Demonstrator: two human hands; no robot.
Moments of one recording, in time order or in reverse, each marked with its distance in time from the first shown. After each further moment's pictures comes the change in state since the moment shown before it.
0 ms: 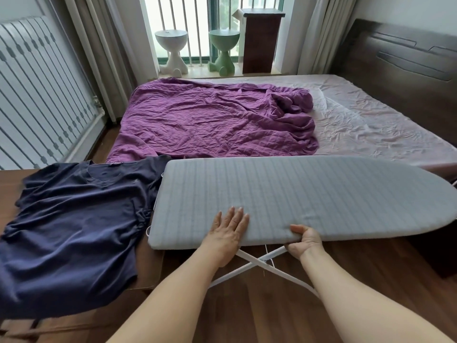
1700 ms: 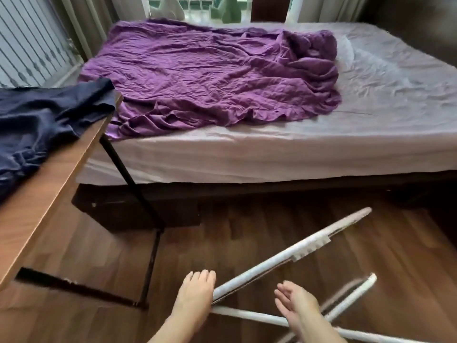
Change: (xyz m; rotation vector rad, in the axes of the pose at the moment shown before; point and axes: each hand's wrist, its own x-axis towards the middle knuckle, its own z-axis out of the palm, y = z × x) left_hand 0.048 0.028 0.319 -0.119 -0.101 -0.172; right_hand 0.220 0.066 -0.194 -0.493 0.262 0.020
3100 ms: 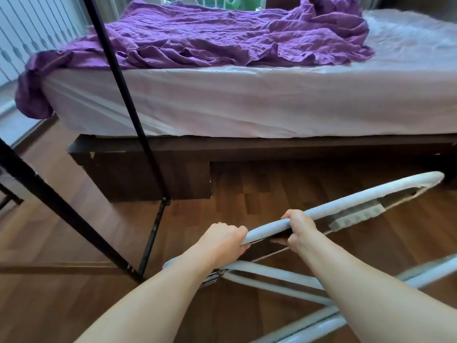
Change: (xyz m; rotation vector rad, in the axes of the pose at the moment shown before) left_hand 0.045 0.000 0.080 0.090 0.127 0.181; right_hand 0.124 0.048 0.067 -0.163 -0.064 -0.226
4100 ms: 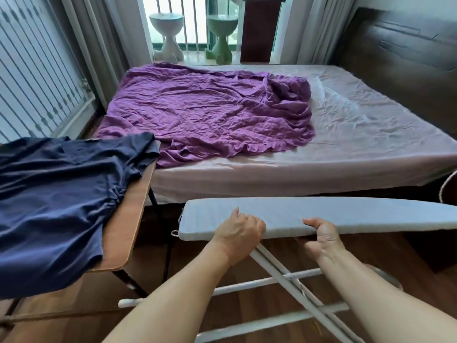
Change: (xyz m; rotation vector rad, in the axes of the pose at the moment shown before) left_hand -0.059 0.049 -0.386 0.281 0.346 0.304; right_hand -0.315 -0.248 -0.062 0.533 -0.139 -0.071
